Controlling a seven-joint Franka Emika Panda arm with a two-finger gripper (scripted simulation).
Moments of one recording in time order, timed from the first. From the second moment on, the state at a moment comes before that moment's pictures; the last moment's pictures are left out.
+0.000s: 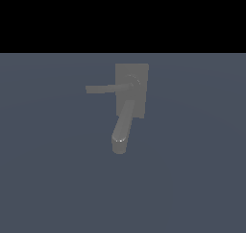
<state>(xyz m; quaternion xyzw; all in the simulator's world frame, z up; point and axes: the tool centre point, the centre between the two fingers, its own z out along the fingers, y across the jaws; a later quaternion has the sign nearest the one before) -0.218 0.104 0.750 0.62 -0.02 0.42 0.66</state>
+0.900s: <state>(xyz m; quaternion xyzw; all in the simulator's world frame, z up) -0.126 0.302 0.659 0.31 0.21 0.40 0.84</state>
